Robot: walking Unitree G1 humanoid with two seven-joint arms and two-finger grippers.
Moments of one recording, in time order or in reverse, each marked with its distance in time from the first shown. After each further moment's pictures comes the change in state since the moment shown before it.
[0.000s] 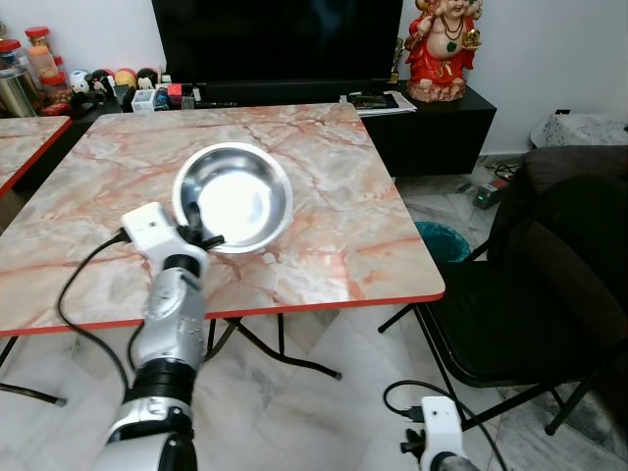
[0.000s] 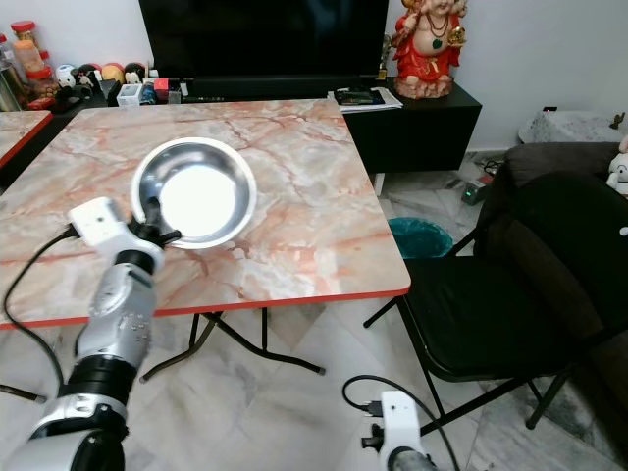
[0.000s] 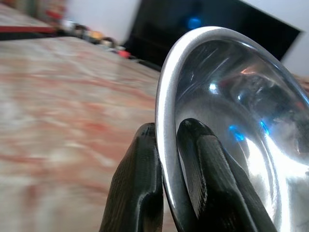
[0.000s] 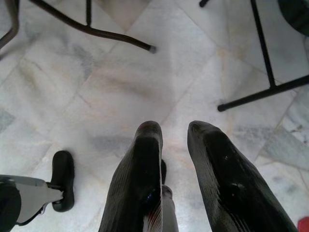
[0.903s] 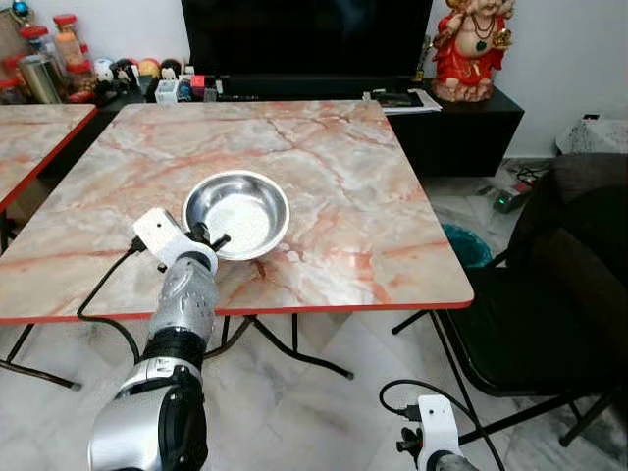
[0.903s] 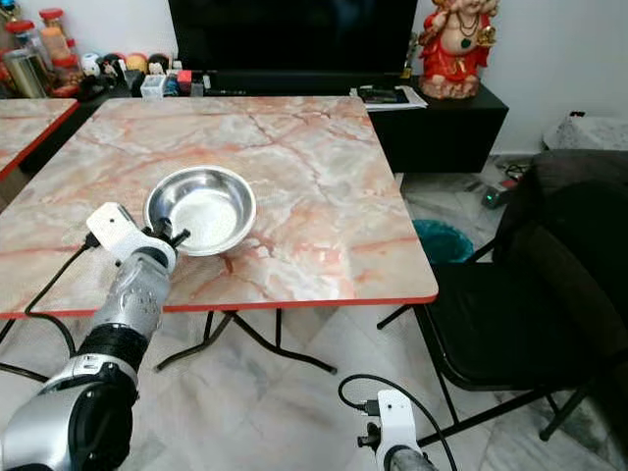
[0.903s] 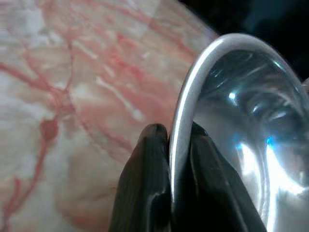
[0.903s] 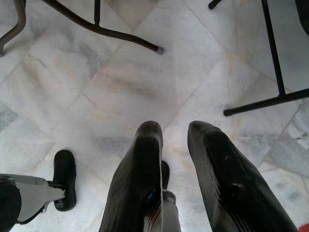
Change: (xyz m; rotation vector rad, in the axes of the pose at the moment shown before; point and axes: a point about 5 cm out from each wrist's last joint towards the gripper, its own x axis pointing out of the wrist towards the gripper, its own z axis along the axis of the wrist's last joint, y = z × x) left arm 0.018 -0.014 -0.021 -0.183 0.231 0.182; right arm 0.000 -0.001 0.003 -0.004 -0.006 0.000
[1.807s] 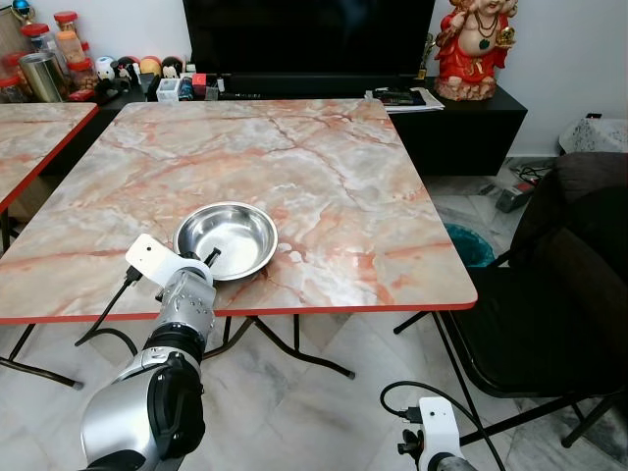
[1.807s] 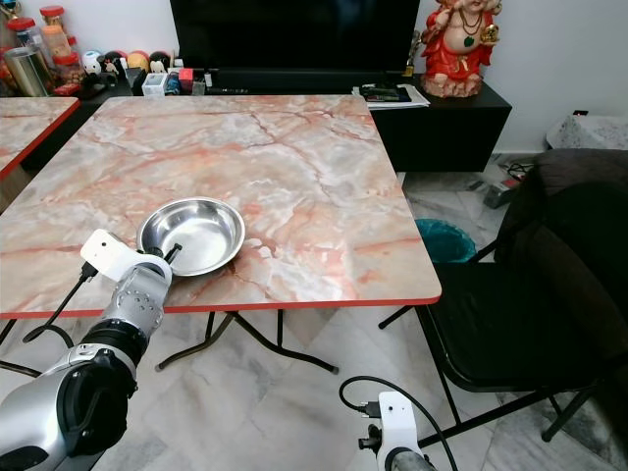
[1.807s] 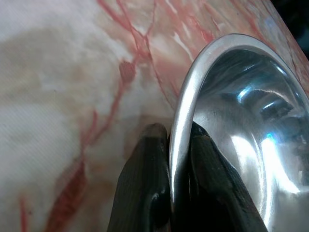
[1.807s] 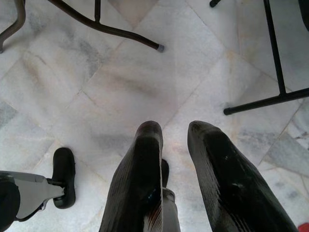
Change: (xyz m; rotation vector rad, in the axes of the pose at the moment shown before) left arm 0.002 0.019 -0.017 -0.175 0.111 0.223; right arm -0.001 -0.002 -0.003 0.001 0.006 -0.004
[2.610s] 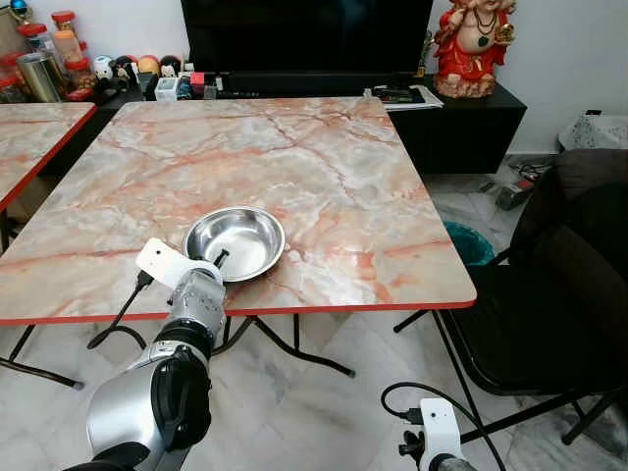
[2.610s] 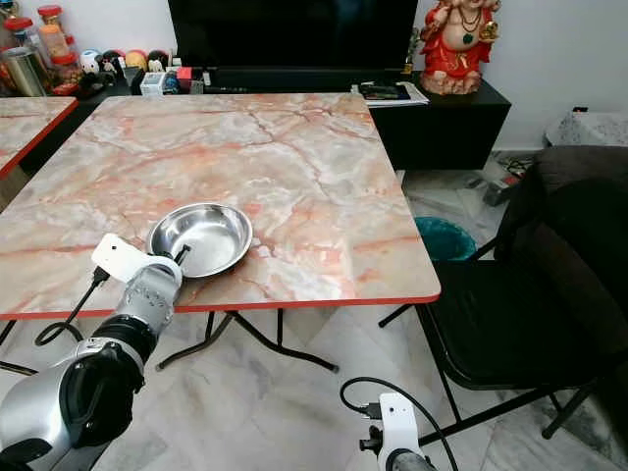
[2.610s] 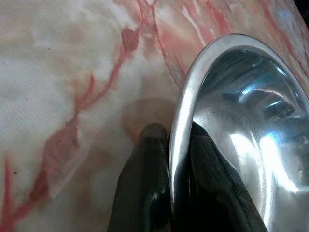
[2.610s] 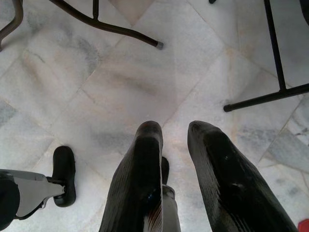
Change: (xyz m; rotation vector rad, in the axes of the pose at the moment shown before) left arm -0.002 -0.003 -0.011 -0.044 0.037 0.046; right arm 0.000 -0.001 -0.002 0.001 0.004 -0.003
